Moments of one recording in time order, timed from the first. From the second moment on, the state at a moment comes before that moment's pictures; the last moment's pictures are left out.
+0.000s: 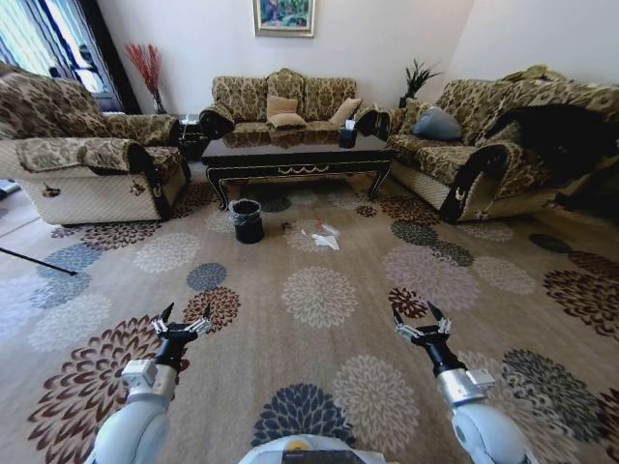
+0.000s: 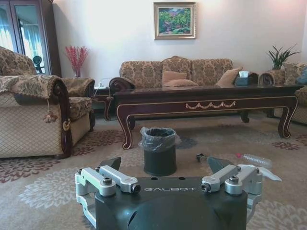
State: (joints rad) left arm 1.73 -1.16 -0.68 -2.24 -0.40 0.07 -0.18; right arm -1.72 1.15 0.74 2.06 0.35 0.19 -0.05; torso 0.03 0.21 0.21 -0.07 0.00
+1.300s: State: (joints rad) left arm 1.73 -1.17 -0.67 -2.24 -0.40 0.07 -0.19; right arm -1.73 1.17 0.74 2.06 0.33 0.18 -0.06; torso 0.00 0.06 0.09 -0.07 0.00
